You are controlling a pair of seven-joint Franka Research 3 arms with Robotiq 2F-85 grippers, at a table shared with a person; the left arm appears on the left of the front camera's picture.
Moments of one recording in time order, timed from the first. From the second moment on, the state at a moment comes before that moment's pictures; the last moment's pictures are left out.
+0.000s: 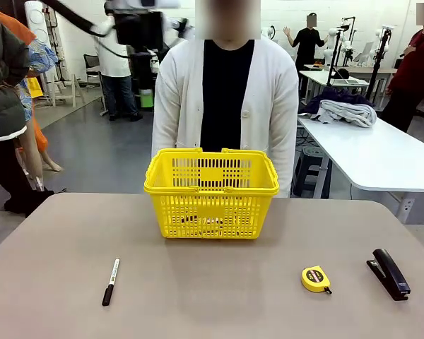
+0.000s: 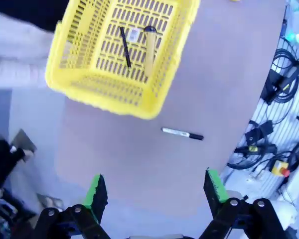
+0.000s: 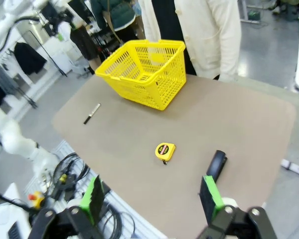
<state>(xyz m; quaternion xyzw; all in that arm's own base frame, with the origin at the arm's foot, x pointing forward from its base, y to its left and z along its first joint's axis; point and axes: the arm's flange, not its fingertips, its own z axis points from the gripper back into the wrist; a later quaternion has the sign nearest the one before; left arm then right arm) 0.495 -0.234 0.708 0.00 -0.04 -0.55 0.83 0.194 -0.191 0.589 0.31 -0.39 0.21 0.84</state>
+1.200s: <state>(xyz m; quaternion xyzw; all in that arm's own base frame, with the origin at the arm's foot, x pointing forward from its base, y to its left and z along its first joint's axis) 0.372 -0.097 0.609 -0.07 -0.08 -0.47 0.88 0.194 -0.191 0.589 0.31 -0.39 0.21 0.84</state>
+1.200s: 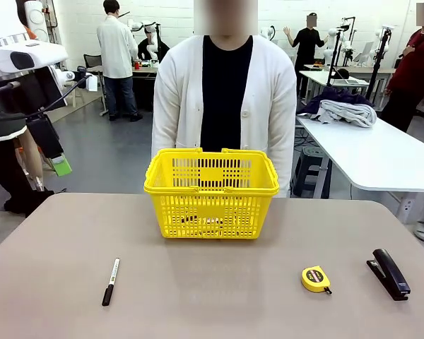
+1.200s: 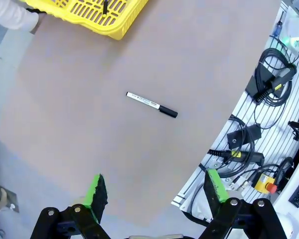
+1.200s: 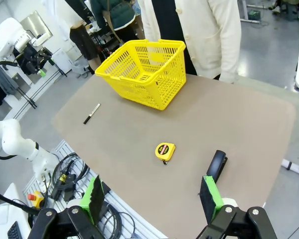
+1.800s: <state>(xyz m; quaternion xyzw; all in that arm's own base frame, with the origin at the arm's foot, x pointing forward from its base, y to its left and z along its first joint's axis) 0.372 -0.094 0.610 -0.07 -0.08 -0.47 0.88 0.194 -0.191 0.589 0.31 -0.39 0.21 0.84</state>
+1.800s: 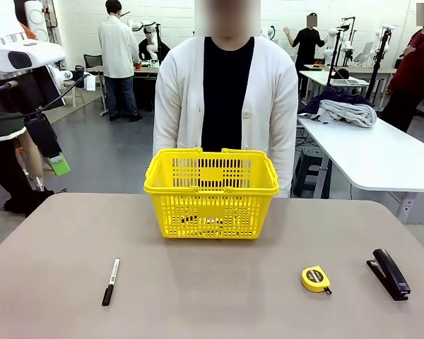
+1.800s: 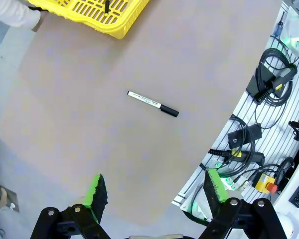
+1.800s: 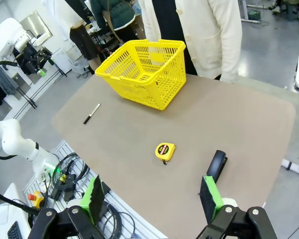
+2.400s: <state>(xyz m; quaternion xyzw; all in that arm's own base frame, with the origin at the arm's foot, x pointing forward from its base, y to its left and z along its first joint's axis) 0.327 0.080 0.647 -0.22 -0.27 -0.50 0.79 0.193 -0.191 0.589 0.31 -0.39 0.21 0.84</state>
